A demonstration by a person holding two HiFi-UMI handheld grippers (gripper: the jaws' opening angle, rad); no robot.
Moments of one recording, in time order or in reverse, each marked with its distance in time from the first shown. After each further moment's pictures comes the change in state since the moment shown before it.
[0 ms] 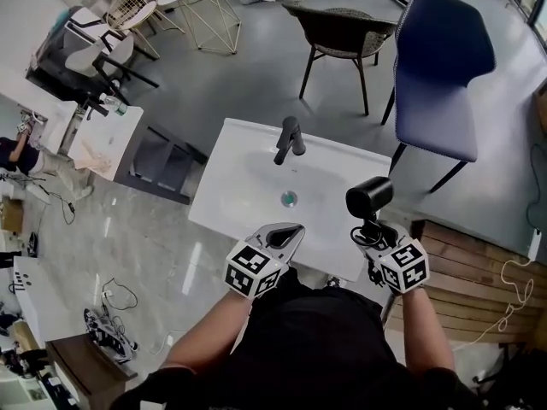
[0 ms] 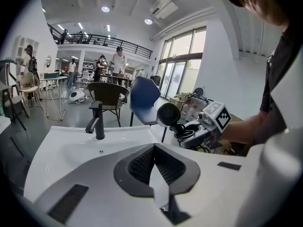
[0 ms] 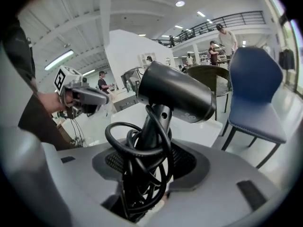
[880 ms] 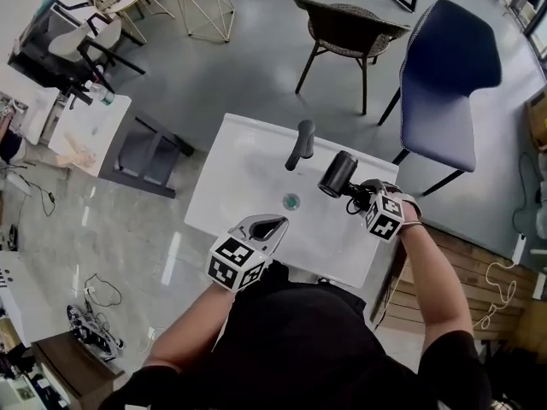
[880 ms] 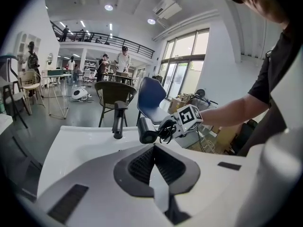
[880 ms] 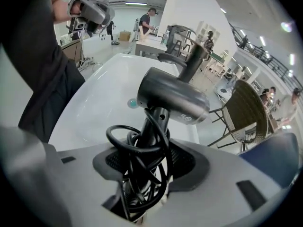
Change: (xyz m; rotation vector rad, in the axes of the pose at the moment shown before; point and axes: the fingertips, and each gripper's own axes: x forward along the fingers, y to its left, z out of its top) left arm -0.023 0.079 0.001 -0.023 0.008 -0.006; right arm 0.125 -0.071 0.013 -0.773 0.512 0.004
